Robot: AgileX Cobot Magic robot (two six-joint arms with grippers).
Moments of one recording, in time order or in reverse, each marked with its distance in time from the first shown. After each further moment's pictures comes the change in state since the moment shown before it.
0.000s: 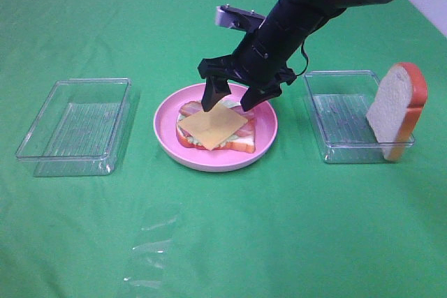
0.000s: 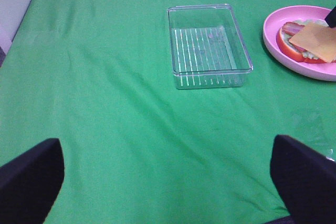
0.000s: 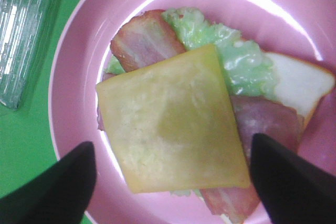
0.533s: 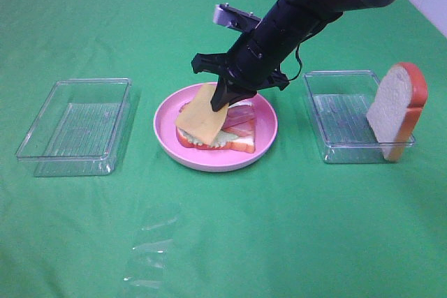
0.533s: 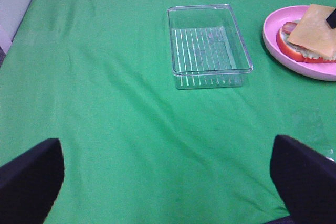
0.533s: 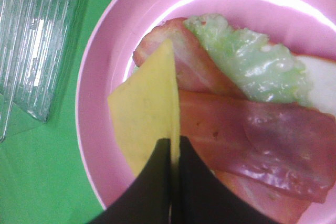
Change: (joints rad) left arm 0.000 0.000 0.000 0.000 0.000 0.000; right arm 0.000 0.022 0.000 0.111 -0.012 -0.002
